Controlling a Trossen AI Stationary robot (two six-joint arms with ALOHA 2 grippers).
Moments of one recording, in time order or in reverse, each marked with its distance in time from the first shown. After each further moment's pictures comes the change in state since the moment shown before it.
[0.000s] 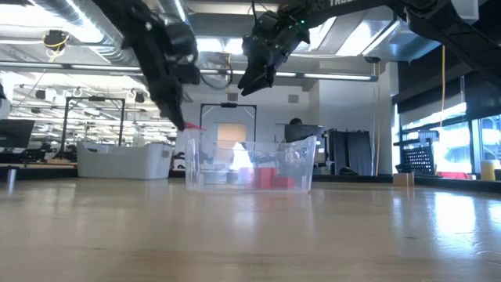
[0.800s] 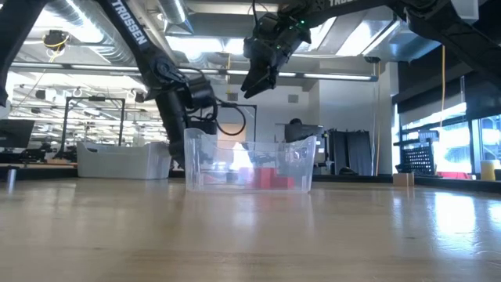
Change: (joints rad) left arm 0.036 0.405 -0.001 0.285 -0.048 0.097; right arm -0.001 0.000 0.000 -0.050 -0.001 -0.009
